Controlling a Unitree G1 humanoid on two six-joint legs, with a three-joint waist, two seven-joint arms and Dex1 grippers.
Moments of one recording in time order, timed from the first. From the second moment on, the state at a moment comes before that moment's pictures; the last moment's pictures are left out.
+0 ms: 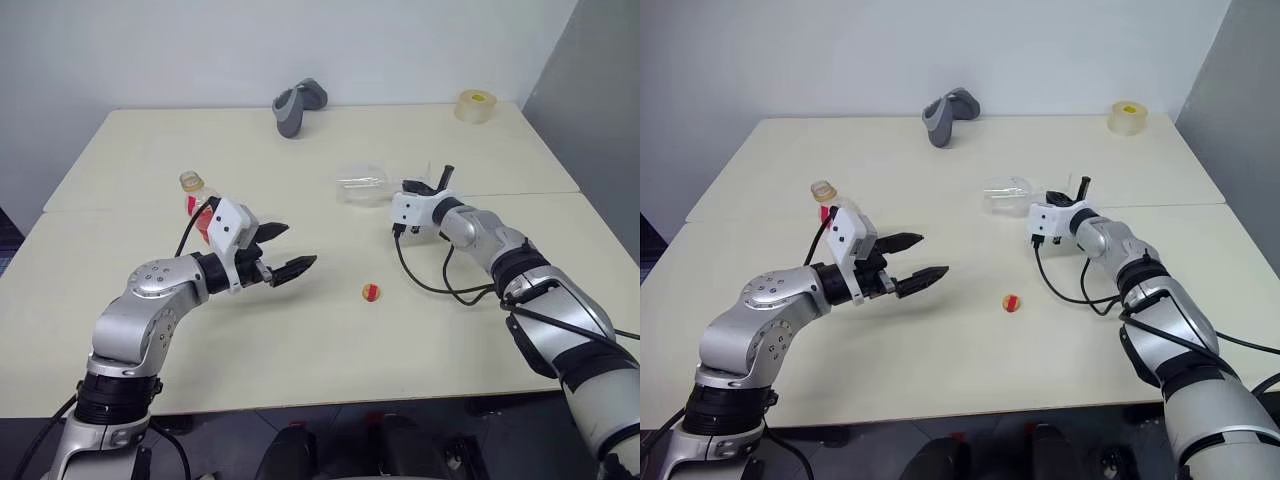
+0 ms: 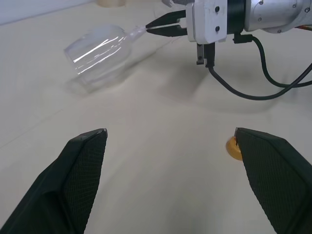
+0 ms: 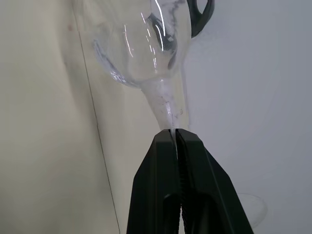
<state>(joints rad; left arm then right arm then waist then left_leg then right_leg) -0.36 0.62 0.05 -0.26 -0.47 0.60 -0.78 -1.14 -0.40 0.49 1.26 -0.67 -0.46 0.00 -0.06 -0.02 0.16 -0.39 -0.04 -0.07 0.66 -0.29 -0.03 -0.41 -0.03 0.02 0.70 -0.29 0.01</state>
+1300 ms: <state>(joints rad) -0.36 0.60 0.04 -0.23 -0.46 0.60 -0.80 -0.83 -0.60 0.43 0.86 -0.60 -0.53 0.19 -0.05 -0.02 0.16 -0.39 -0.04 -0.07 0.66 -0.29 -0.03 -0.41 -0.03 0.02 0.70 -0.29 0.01</state>
